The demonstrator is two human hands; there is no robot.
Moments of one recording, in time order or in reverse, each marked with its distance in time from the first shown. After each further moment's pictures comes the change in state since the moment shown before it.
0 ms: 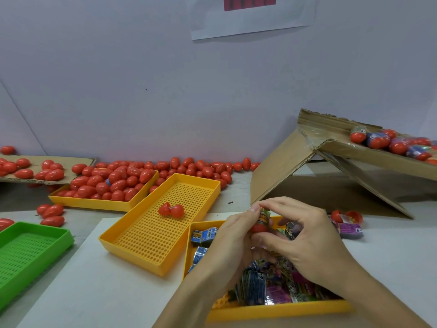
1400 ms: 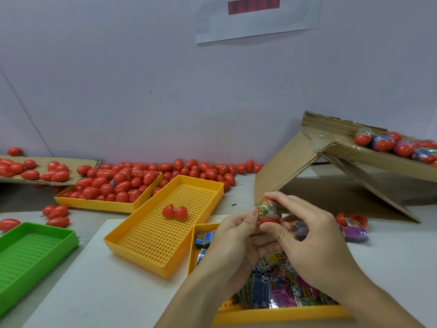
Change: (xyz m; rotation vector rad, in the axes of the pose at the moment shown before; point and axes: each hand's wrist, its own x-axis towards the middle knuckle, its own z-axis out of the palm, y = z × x) left_hand -0.001 0.006 0.002 -0.156 0.017 0.006; right_hand -0.002 -0.007 0.008 -0.041 0.167 -0.056
